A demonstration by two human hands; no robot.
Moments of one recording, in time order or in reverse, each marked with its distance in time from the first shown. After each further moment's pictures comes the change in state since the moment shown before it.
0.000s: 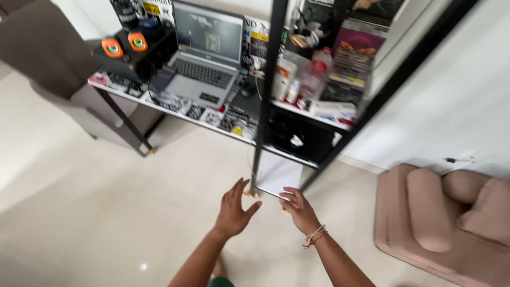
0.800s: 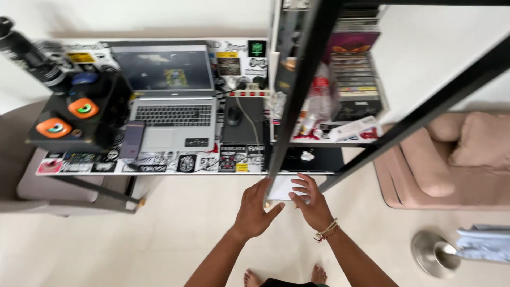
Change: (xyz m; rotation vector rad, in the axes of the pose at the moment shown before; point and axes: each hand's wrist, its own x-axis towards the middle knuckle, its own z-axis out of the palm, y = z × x) left_hand 0.182 -0.045 -0.086 -0.111 -0.289 0.346; right_hand 0.109 -0.102 0.084 -0.102 0.404 -0.098
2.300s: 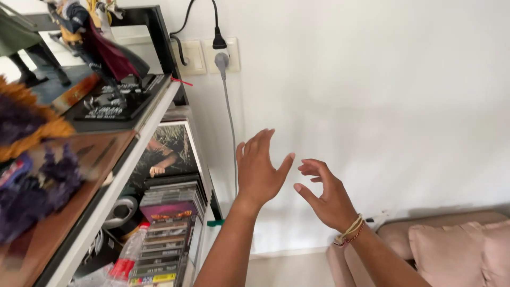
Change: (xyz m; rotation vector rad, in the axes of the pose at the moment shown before) left_hand 0.559 0.410 0.204 0.245 0.525 0.441; right_hand 0.280 -0.146 -0.577 -0.370 0.253 -0.541
